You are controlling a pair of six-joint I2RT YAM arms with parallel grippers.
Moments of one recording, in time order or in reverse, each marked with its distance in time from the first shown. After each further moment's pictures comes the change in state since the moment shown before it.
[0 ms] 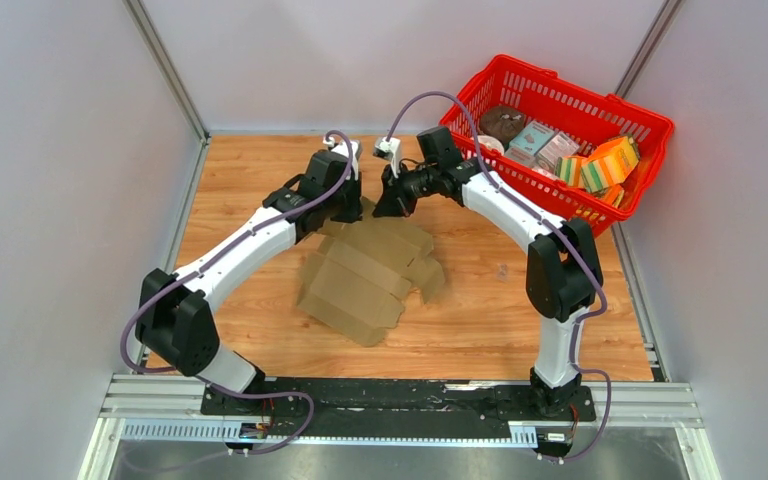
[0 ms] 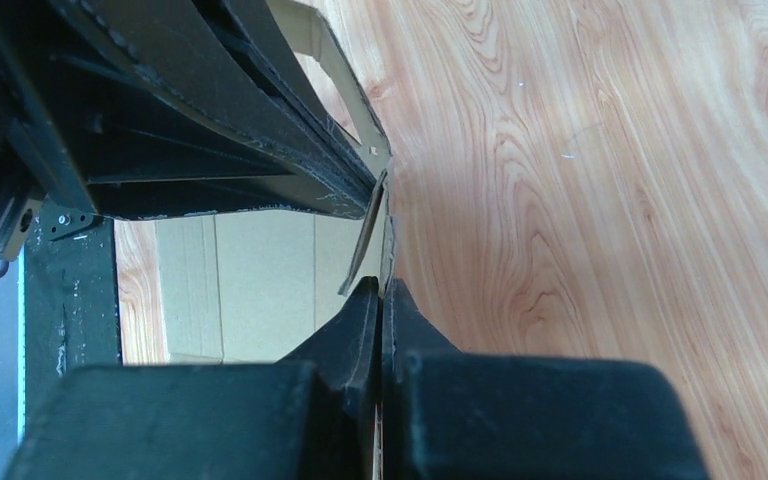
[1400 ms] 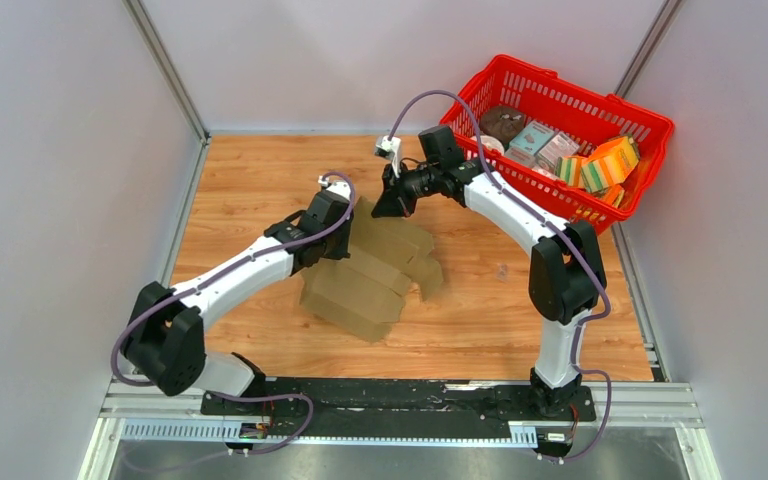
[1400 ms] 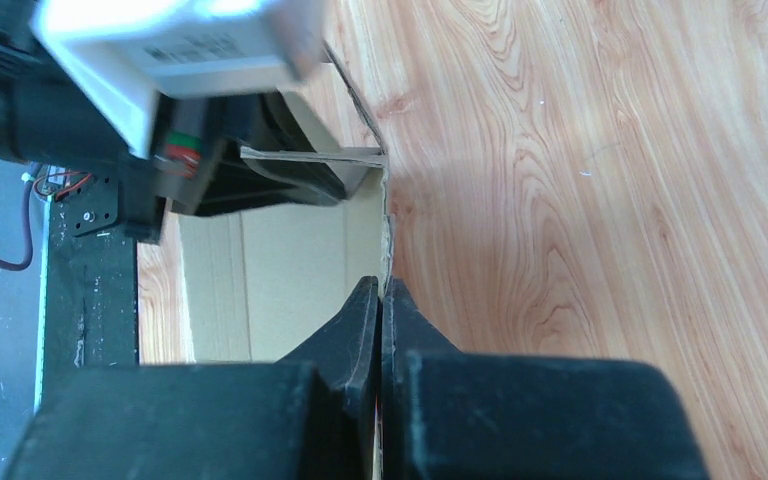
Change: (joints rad) left arm -0.056 -0.137 -0.293 -0.005 -0.179 0.002; right arm -0.003 -0.022 -0.012 0.010 -0.043 0.000
